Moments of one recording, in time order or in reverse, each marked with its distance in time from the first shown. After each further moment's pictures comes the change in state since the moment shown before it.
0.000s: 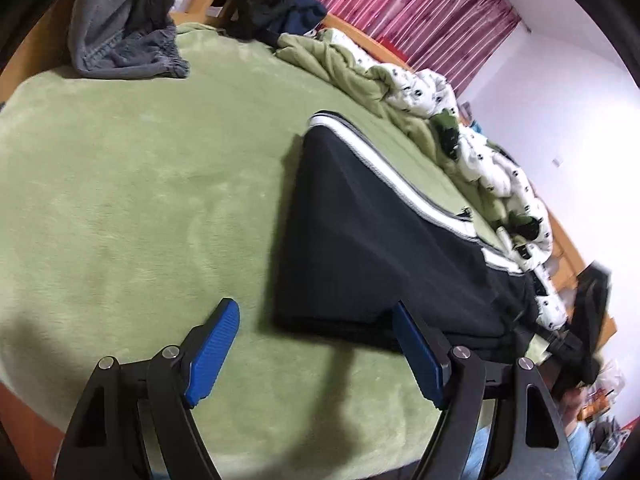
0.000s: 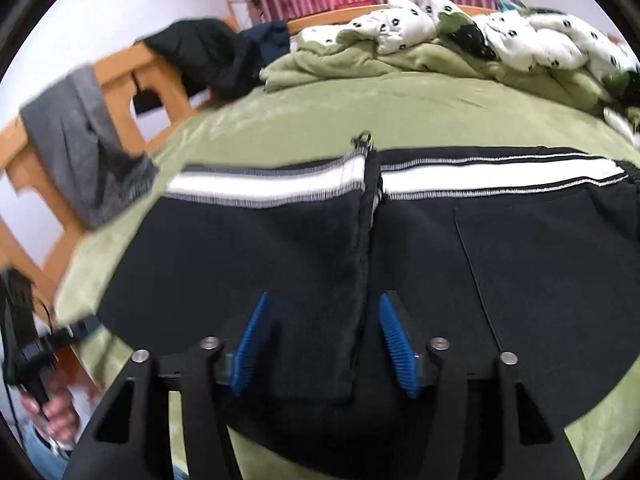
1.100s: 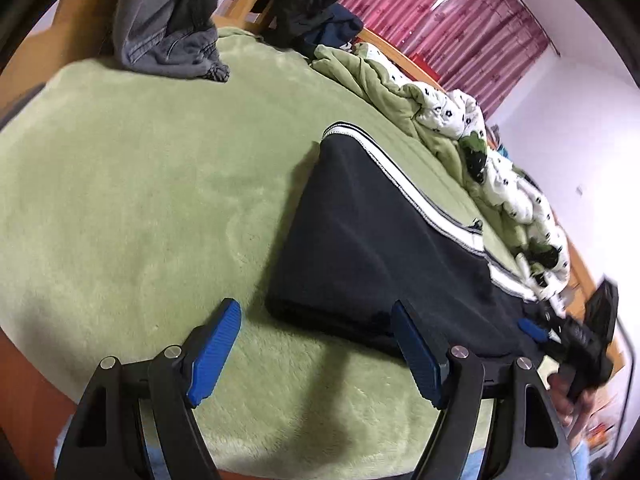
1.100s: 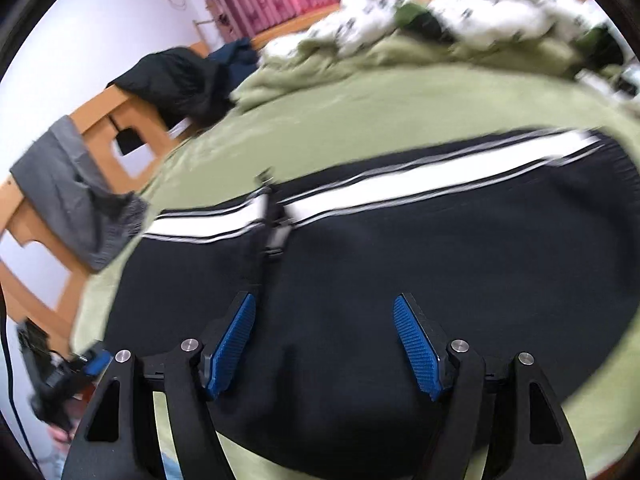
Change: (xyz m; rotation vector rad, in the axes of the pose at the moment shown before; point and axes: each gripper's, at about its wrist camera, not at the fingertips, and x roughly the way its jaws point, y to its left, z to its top) left arm -0.007 0.000 0.000 -0.060 -0.037 0.122; right arm -0.013 -0.062 0.020 0.182 0.009 0.091
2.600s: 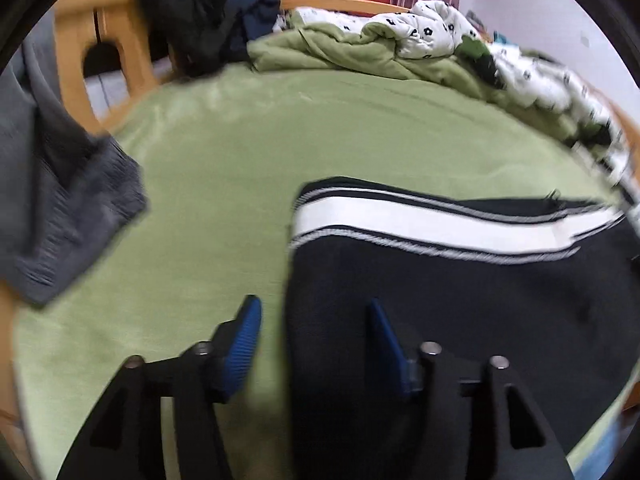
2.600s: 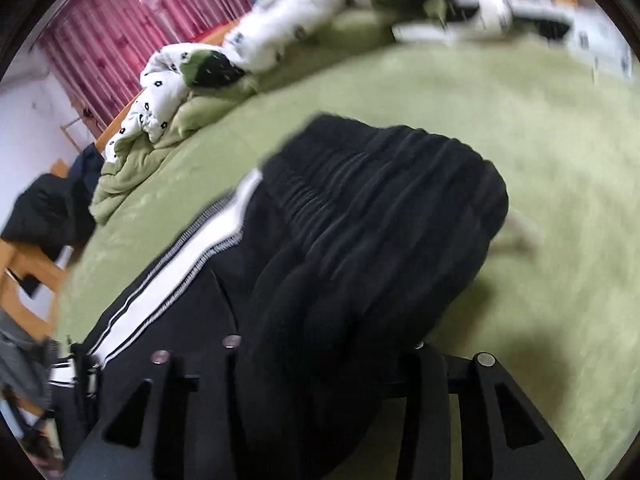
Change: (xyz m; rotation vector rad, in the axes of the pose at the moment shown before) left arm 0.081 -0.067 0.115 0.517 0.089 0.298; right arm -0.027 -0.261 0.047 0.404 -0.144 -0.271
